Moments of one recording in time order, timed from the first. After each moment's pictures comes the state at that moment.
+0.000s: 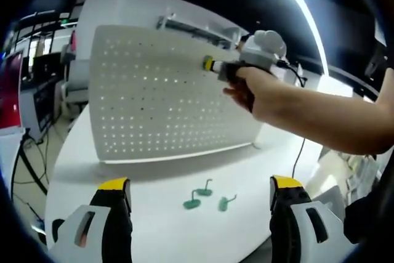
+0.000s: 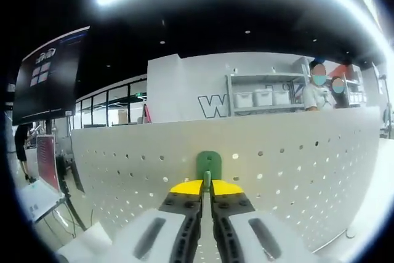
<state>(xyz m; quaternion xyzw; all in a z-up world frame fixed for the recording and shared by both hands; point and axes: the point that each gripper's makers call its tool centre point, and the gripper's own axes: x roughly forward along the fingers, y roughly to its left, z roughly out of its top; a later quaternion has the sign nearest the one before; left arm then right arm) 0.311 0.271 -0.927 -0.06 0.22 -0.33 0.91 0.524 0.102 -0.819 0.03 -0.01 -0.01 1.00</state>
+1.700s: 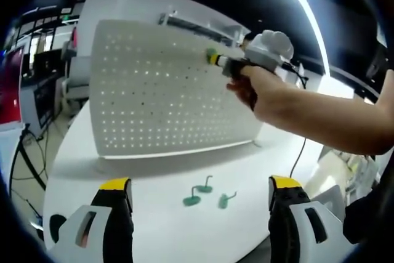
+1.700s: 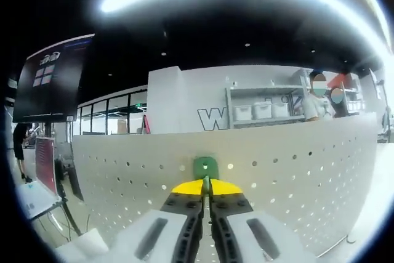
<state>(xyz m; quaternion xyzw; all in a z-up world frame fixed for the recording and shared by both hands) 0.311 0.272 -0.936 -0.06 0.23 -0.33 0.91 0.520 0.094 -0.806 0.03 -0.06 -0.02 1.00</state>
